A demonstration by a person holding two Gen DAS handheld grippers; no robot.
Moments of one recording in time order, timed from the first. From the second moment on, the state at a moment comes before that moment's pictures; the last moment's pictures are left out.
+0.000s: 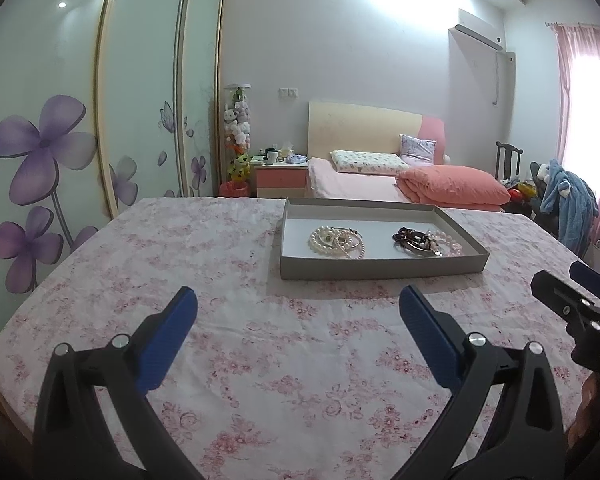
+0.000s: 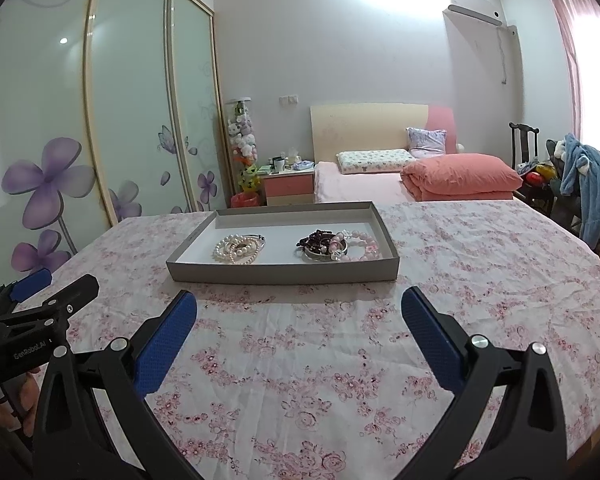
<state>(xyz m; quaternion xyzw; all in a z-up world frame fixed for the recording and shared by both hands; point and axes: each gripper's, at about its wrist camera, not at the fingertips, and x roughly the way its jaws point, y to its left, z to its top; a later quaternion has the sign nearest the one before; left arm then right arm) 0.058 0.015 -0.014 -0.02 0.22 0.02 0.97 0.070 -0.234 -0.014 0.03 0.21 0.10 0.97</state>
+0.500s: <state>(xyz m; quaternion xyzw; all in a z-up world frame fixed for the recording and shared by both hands) 0.058 0.011 -0.015 -0.02 0.22 0.02 0.97 0.071 -0.234 -0.017 0.03 0.21 0.10 0.97</state>
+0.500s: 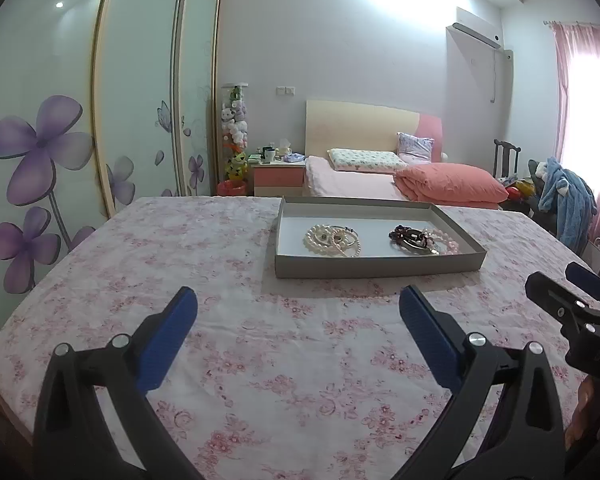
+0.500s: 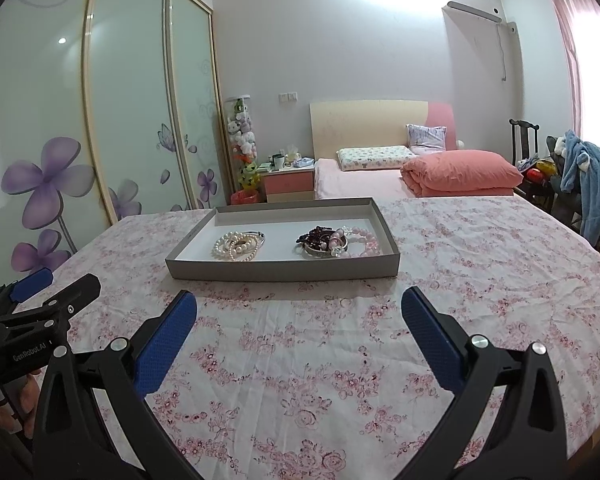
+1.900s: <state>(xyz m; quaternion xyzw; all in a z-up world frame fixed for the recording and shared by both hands) 0.061 0.005 -0.023 -0.01 0.24 0.02 0.97 0.071 -0.235 -0.019 0.04 0.22 0.10 0.97</state>
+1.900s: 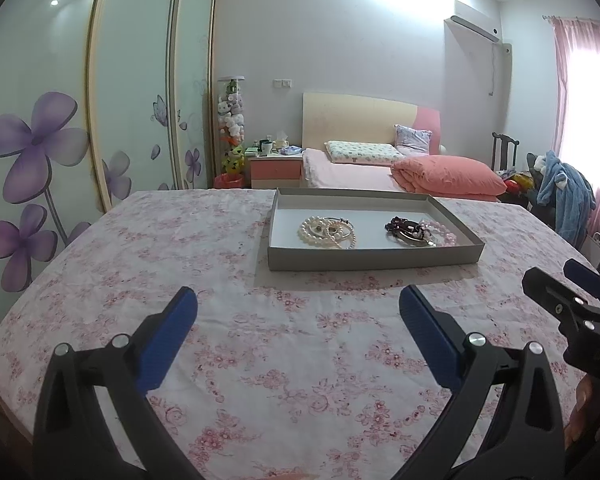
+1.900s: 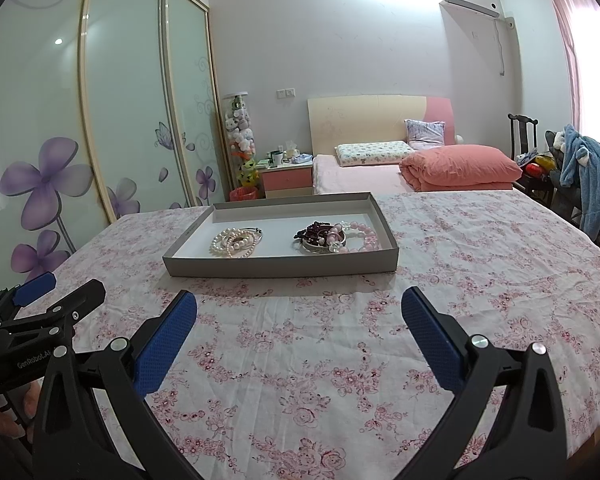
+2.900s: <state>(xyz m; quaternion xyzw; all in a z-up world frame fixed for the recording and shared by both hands) 0.065 0.001 -0.023 -0.01 0.24 0.01 0.97 0.072 -0.235 -0.020 0.04 0.22 0.09 0.97</state>
